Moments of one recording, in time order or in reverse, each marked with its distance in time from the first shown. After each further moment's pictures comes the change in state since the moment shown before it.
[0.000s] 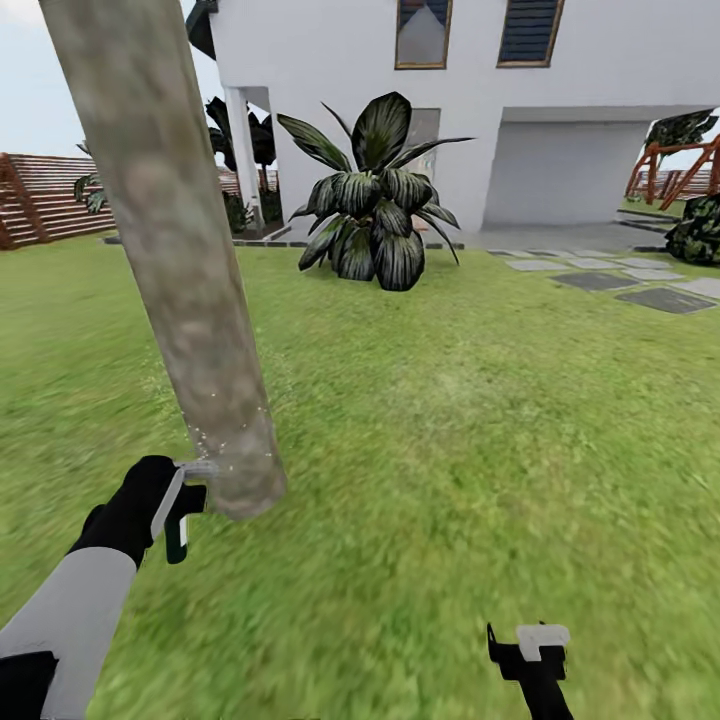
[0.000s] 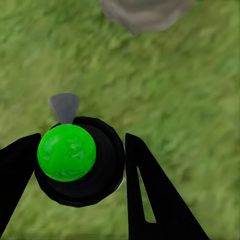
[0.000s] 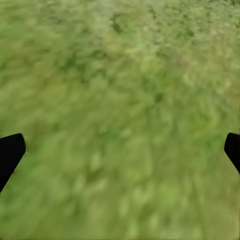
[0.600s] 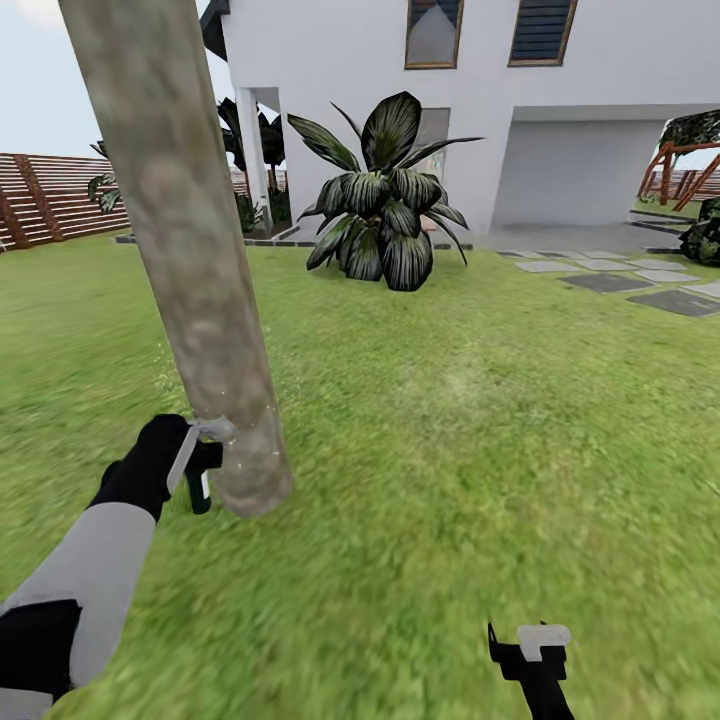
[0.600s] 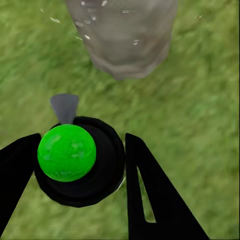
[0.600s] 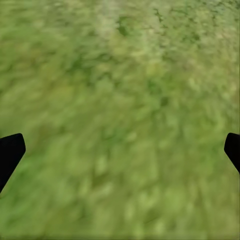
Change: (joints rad) left arm -0.138 -0.045 -0.009 0.002 0.011 0.014 -0.002; right arm 0.000 -0.002 -0.002 0.000 -0.001 0.000 -0.002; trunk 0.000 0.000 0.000
